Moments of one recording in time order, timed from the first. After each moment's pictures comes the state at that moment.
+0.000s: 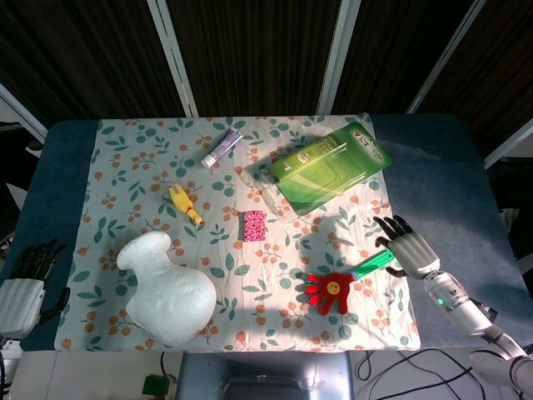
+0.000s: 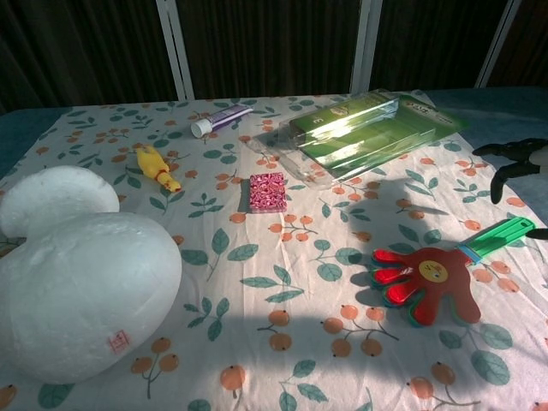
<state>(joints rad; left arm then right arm) -0.13 -1.15 -0.02 -1.50 1.57 1.49 -0.03 0.49 -1.45 0.00 -0.95 -1.67 1.05 0.23</state>
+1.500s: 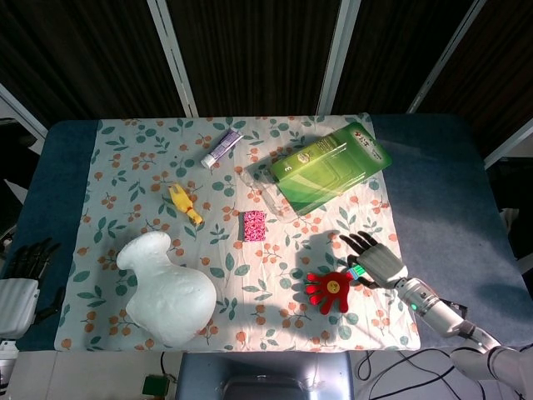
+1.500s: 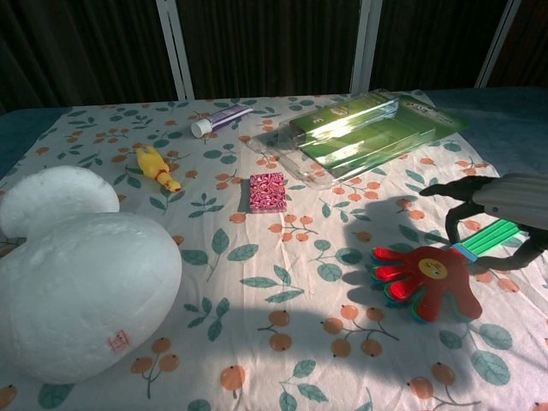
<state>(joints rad) -0.12 -1.14 -0.03 -1.52 1.56 1.51 -0.03 0.58 -1.49 -0.11 -0.99 -1.70 1.01 0.21</state>
